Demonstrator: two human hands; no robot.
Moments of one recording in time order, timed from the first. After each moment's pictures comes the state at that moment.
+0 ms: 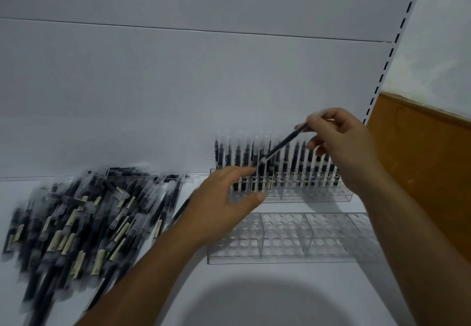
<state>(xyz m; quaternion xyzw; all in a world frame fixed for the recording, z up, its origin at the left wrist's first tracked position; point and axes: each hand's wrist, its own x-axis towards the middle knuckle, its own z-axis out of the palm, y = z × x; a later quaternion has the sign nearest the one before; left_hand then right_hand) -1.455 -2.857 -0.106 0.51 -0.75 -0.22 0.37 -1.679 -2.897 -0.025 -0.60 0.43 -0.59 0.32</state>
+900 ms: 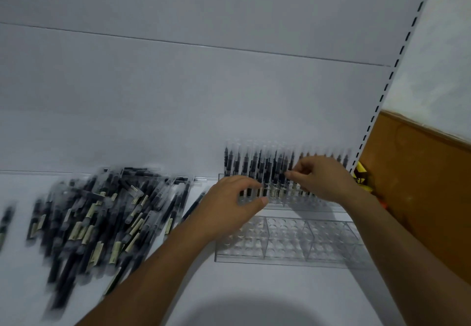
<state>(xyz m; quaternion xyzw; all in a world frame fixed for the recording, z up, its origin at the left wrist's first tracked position) -1.454 -2.860 -0.103 0.51 -0.76 -0.21 0.35 -1.675 -2.919 -0.051 -0.77 0.61 -0.18 0.05</state>
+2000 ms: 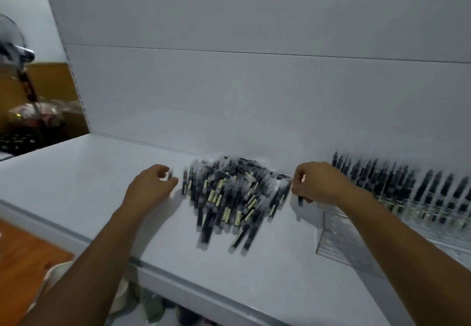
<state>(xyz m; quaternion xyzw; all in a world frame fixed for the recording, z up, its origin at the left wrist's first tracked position) -1.188 -2.740 -0.109 0.85 -0.38 -0.07 0.36 -1.490 -2.891 -0.056 -0.87 0.48 -0.08 0.11</state>
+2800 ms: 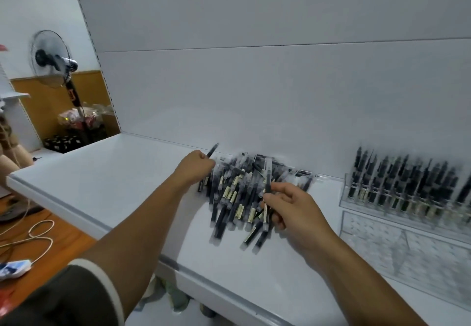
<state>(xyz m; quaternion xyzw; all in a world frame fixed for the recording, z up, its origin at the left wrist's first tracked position) -1.206 -2.798 -0.091 0.82 -0.38 -0.16 0.40 -1.455 -2.812 -0.115 -0.63 0.35 -0.33 0.62</state>
